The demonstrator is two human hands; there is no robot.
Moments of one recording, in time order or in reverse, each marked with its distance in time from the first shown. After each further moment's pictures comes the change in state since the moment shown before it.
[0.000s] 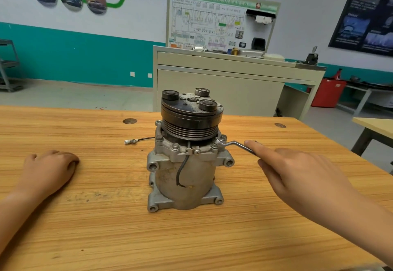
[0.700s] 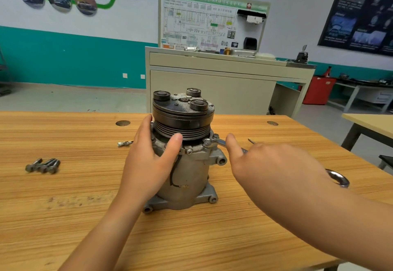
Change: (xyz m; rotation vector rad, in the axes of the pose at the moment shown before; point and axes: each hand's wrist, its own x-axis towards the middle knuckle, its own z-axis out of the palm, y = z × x) left_hand -0.080 0.209 -0.119 -1.198 0.146 0.154; right_hand 0.012 -0.038 -0.043 -0.307 -0.238 -0.139
